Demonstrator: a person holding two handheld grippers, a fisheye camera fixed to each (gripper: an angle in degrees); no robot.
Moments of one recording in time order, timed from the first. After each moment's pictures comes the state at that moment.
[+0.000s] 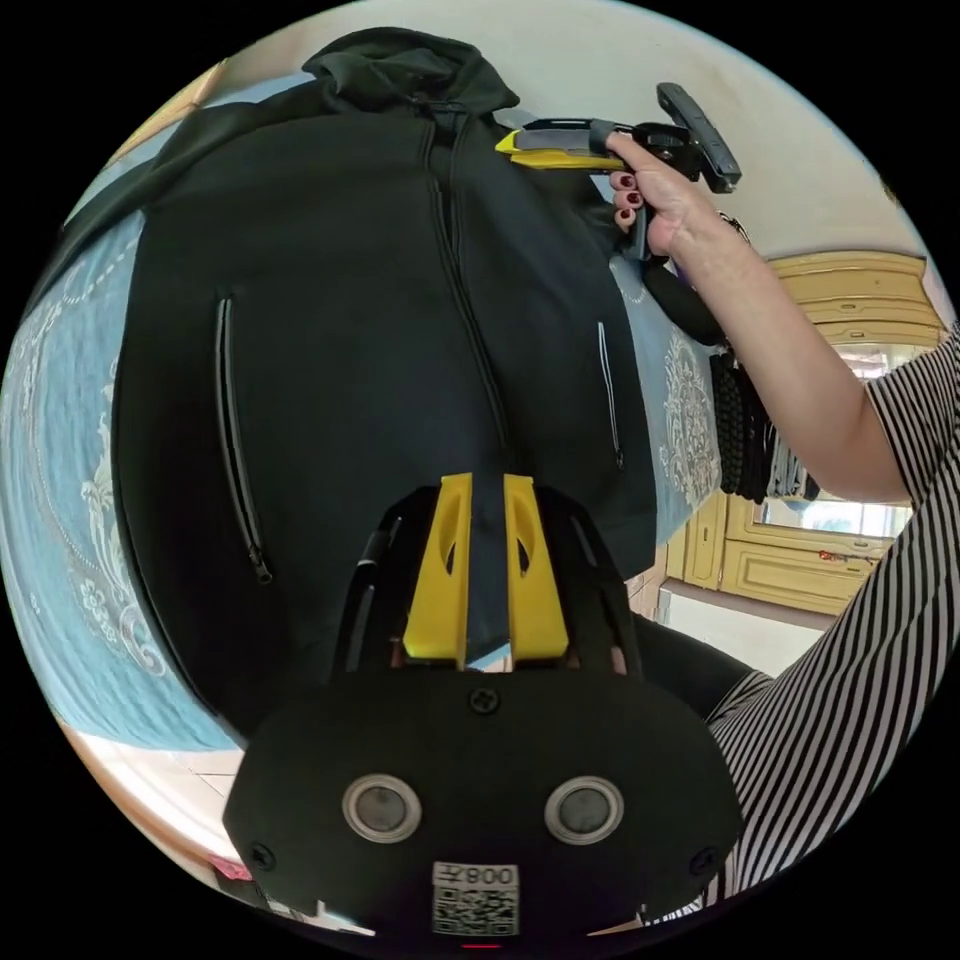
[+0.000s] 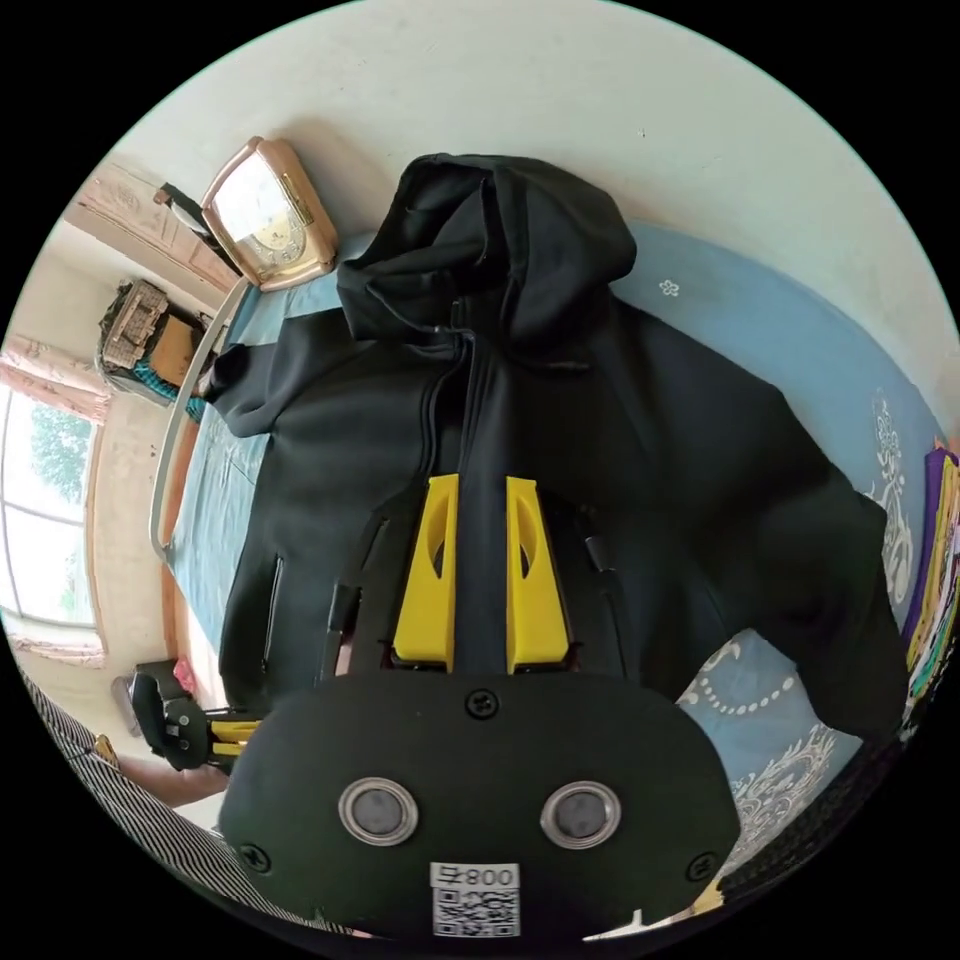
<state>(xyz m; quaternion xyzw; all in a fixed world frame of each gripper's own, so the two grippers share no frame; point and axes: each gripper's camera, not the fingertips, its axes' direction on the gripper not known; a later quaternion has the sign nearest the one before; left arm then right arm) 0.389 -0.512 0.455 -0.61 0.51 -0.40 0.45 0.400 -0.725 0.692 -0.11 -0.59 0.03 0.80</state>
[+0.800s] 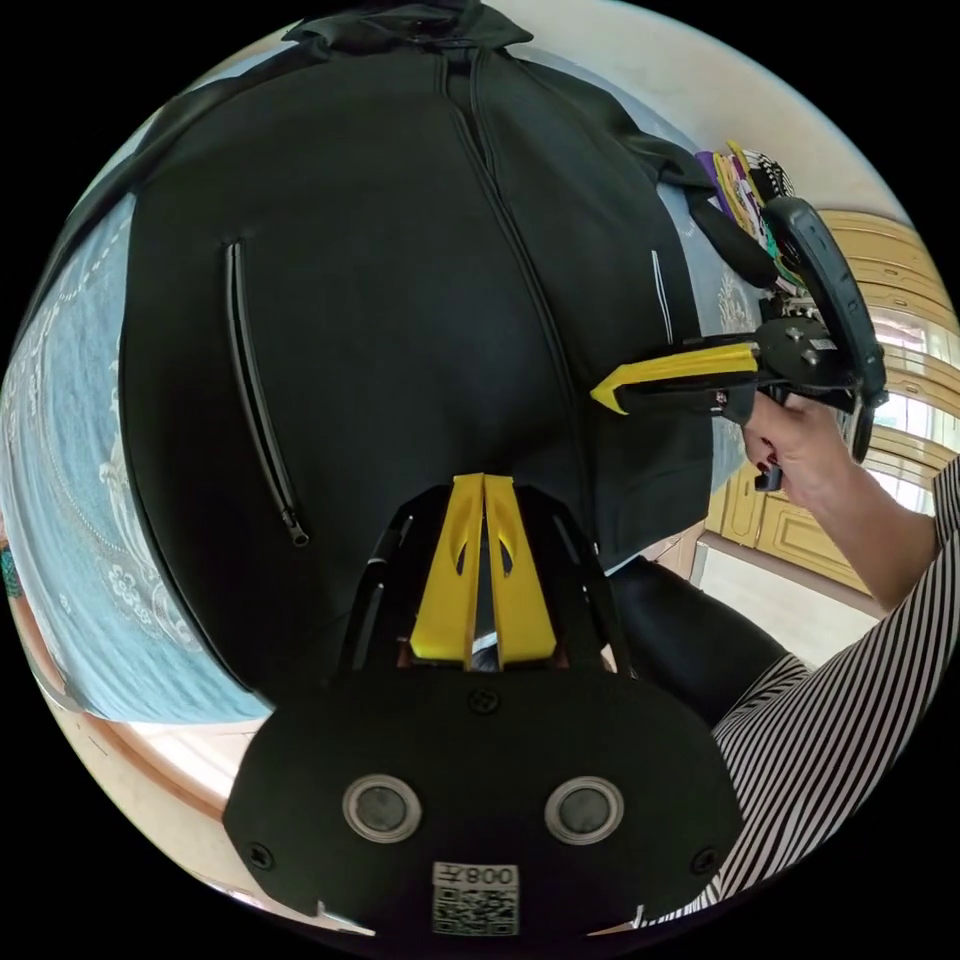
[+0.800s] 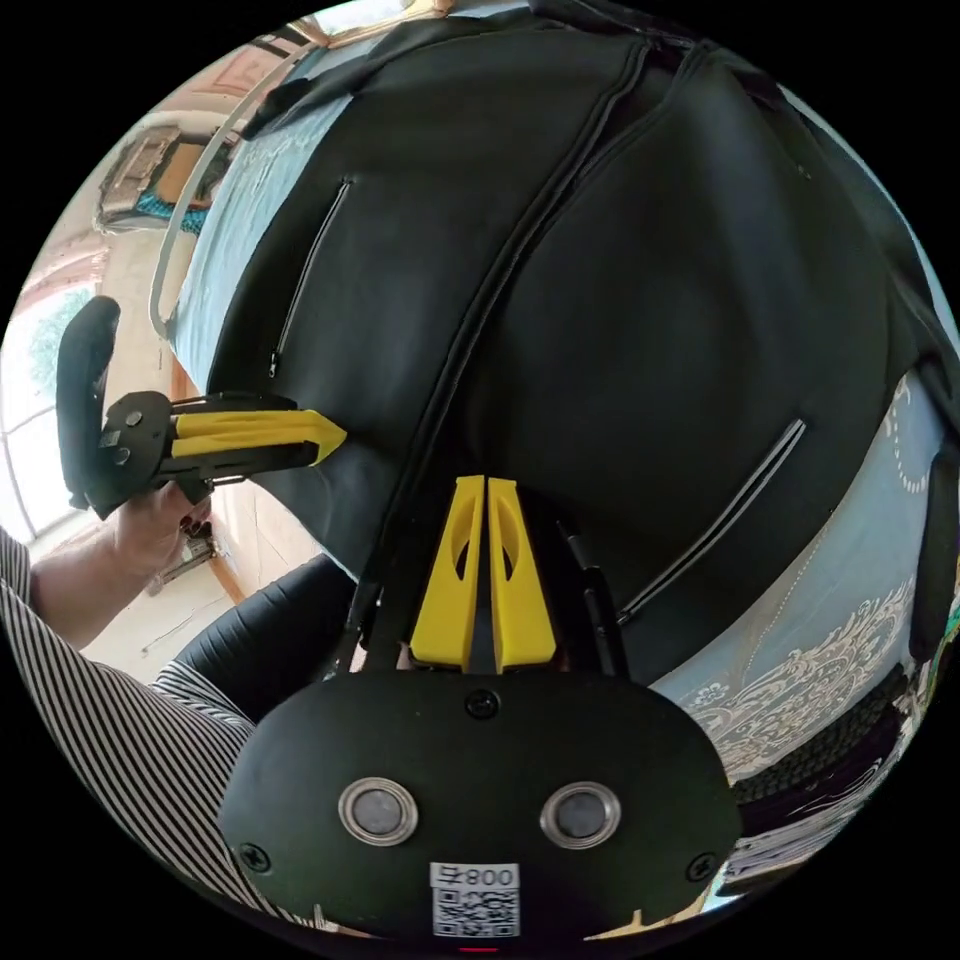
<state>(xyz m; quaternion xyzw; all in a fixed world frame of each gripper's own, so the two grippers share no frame) 0.402 -0.472 0.452 -0.66 0.53 -0.32 0.42 0.354 -0.558 0.616 -0.27 -0.61 -0.17 0.73</state>
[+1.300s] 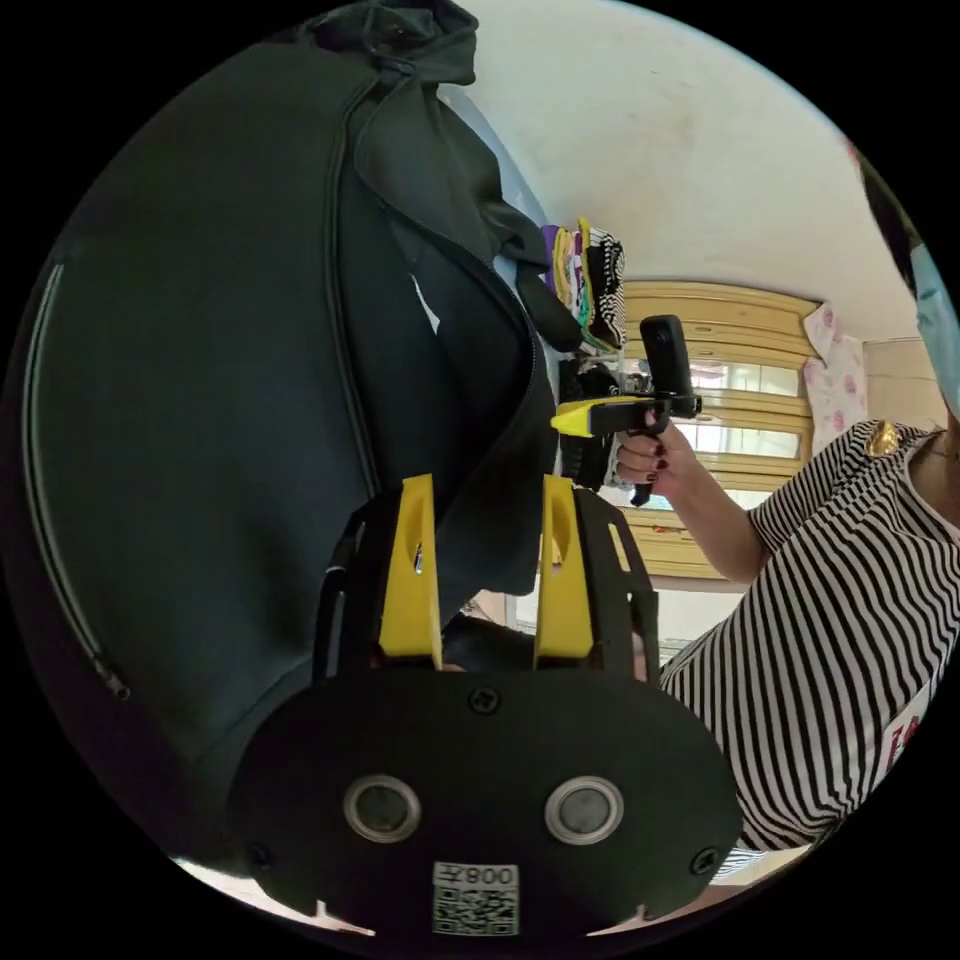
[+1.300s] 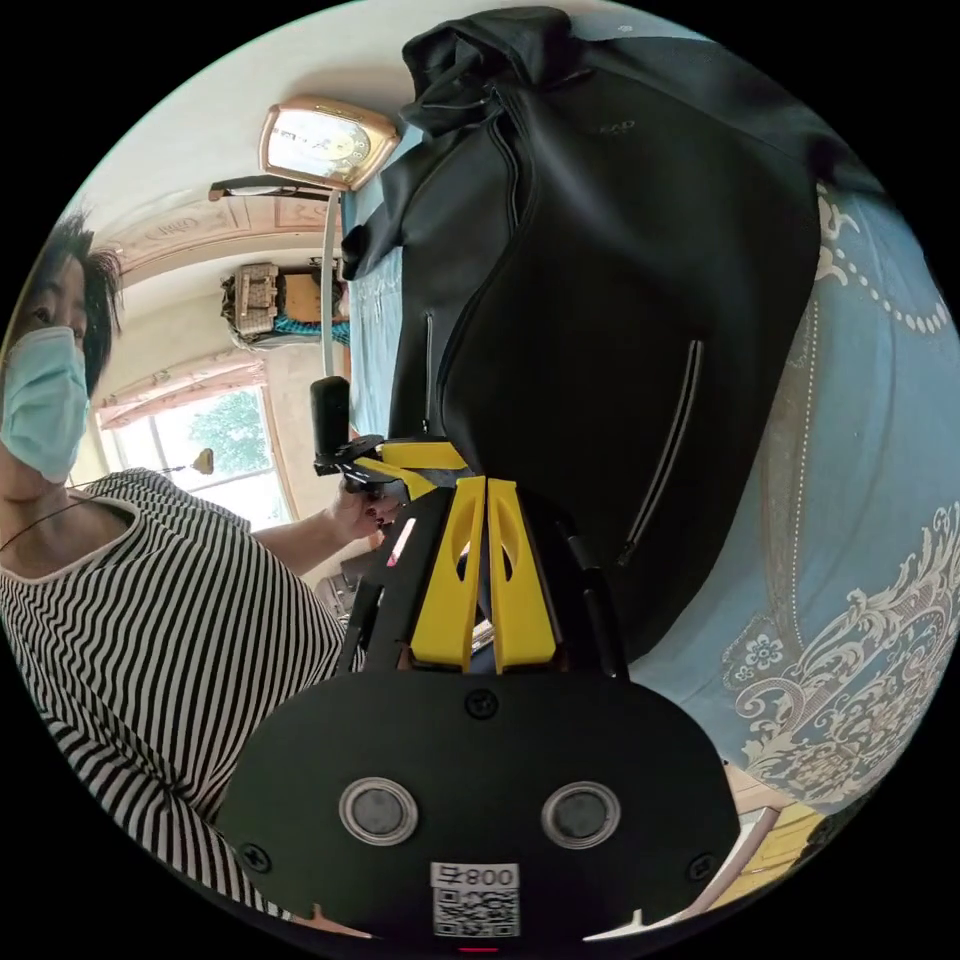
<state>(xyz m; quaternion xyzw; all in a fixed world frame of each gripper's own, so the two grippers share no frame) 0.397 -0.424 0.487 -0.46 0.64 -0.55 0.28 0.477 -0.540 0.691 -0.28 -0.79 -0.01 0.54</state>
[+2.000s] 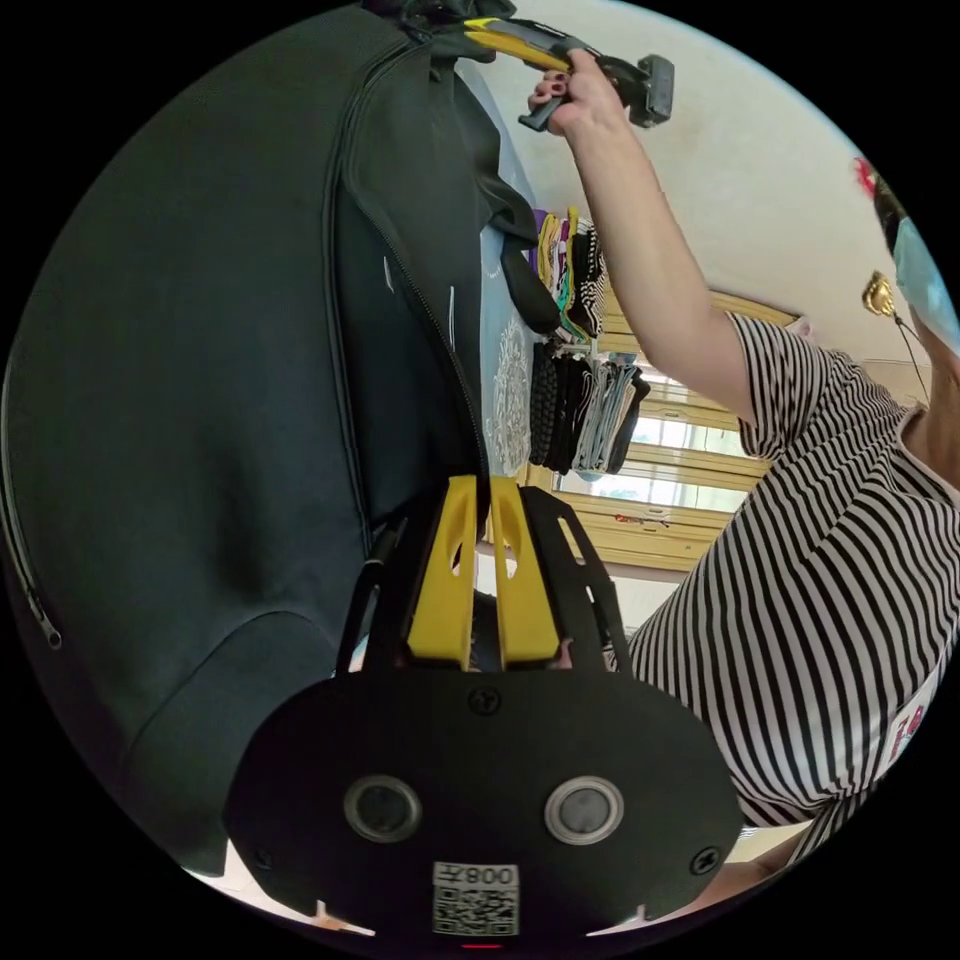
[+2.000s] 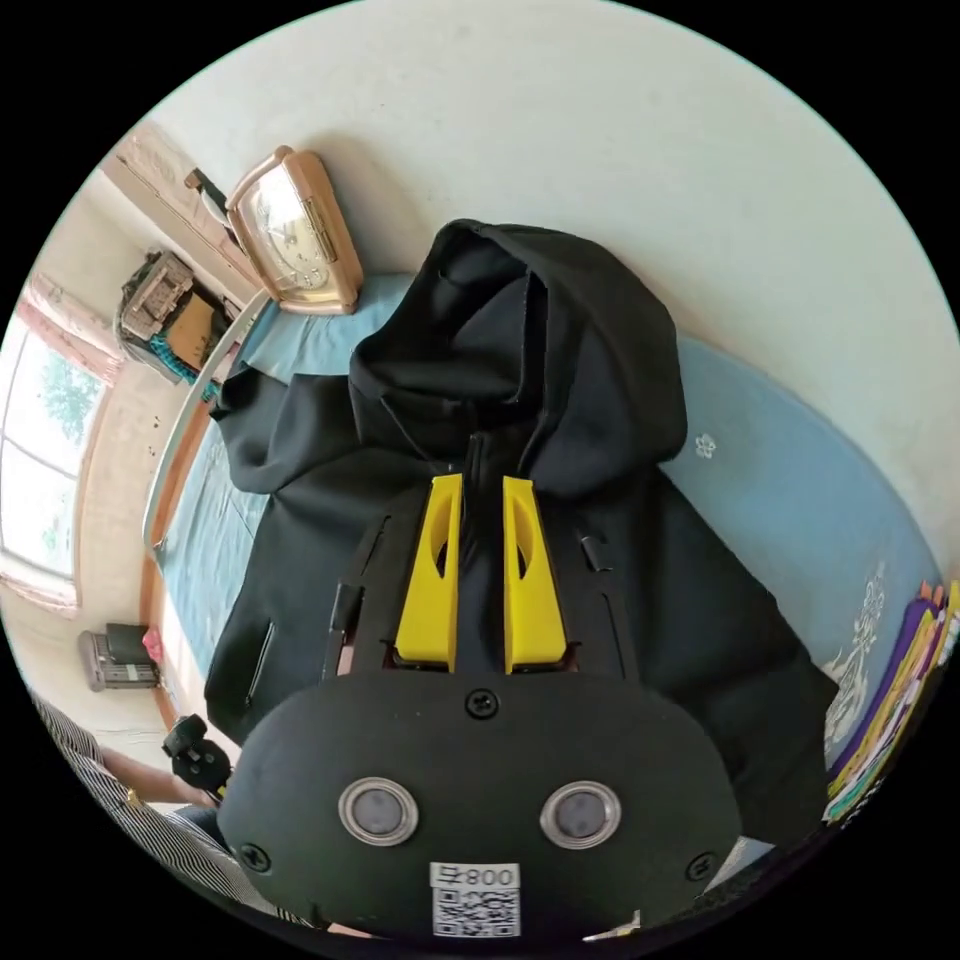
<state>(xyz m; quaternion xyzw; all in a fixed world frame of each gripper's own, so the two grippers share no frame) 0.378 -0.383 0.480 -0.45 0.66 -0.56 0.22 0.384 -0.780 0.671 -0.03 -0.59 -0.03 0.80</state>
